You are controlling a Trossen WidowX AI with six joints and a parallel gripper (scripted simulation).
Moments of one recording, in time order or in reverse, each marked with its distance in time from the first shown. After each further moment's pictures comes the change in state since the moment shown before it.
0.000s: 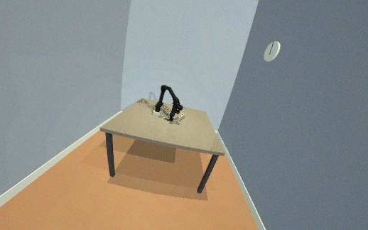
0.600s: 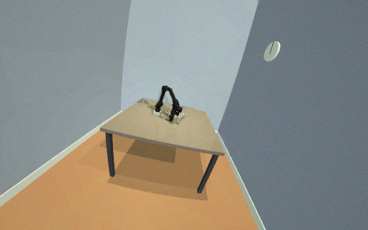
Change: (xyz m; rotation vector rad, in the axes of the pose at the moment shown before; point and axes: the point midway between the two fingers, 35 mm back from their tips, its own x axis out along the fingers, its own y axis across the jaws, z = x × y) arm 0.028 0.001 0.000 0.003 0.003 0.001
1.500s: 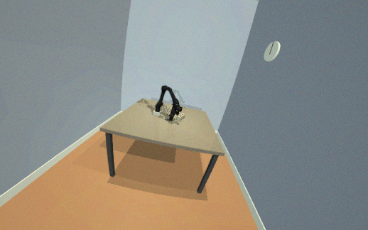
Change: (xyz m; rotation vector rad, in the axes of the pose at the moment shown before) arm -0.009 0.001 -0.004 -0.001 0.014 0.005
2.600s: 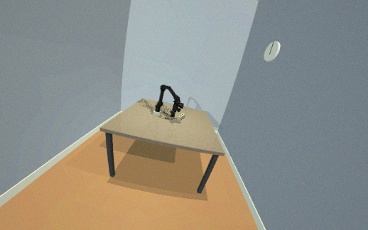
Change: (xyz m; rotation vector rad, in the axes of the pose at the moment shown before) arm -0.035 0.037 0.006 0.060 -0.019 0.003
